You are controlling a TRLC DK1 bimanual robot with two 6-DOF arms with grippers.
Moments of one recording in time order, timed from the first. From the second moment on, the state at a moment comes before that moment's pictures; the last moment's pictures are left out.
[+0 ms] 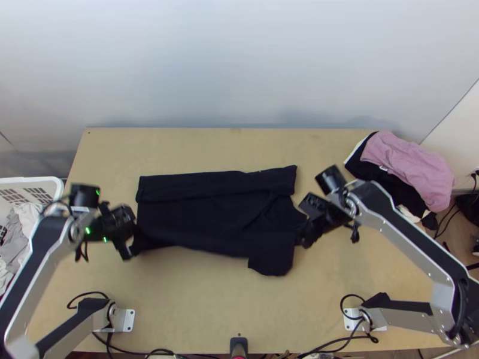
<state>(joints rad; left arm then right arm) 0.00 1.06 0.89 -0.97 0.33 0.91 0.49 1.39 1.12 -1.08 -0.41 -0.35</state>
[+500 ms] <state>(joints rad) 0.08 1.52 1.15 -0.84 0.37 0.81 0.30 1.87 1.70 -1.23 -0.53 -0.39</state>
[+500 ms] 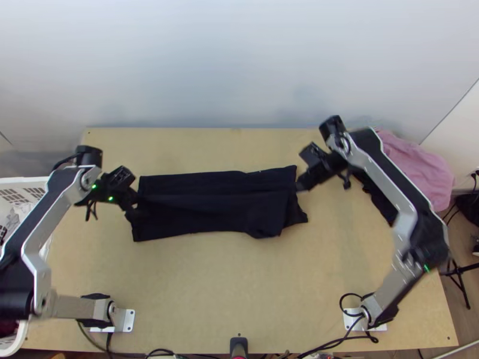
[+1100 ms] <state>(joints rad) 0.06 1.85 1.25 -0.71 0.28 0.81 0.24 2.32 2.05 -1.37 -0.53 -0.42</state>
